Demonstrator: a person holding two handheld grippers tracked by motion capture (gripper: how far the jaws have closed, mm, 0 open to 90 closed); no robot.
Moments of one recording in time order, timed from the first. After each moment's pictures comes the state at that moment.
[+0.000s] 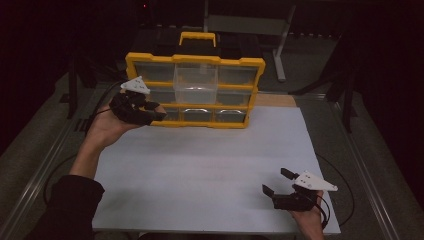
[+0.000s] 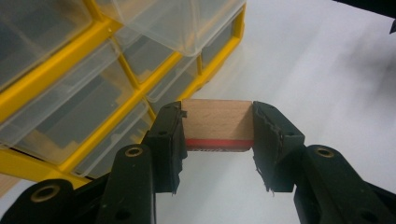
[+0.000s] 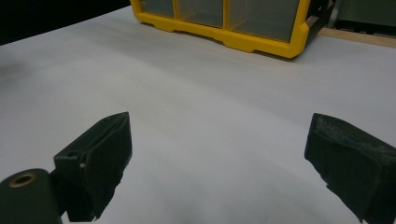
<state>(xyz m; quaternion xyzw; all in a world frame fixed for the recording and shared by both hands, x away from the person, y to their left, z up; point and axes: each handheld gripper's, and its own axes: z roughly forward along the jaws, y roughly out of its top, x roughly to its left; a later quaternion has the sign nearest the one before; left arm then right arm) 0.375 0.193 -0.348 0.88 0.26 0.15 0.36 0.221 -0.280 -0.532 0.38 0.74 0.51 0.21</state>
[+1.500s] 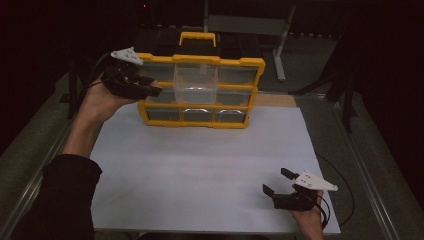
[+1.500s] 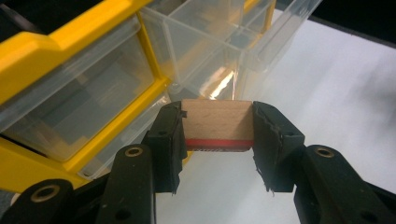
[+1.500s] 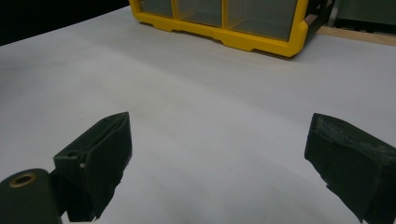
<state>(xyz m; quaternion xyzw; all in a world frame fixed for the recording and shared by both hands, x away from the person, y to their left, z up) 0.399 0.200 -0.293 0.87 0.27 0.17 0.38 0.222 -0.281 -0.533 0.39 0.74 0.51 0.21</state>
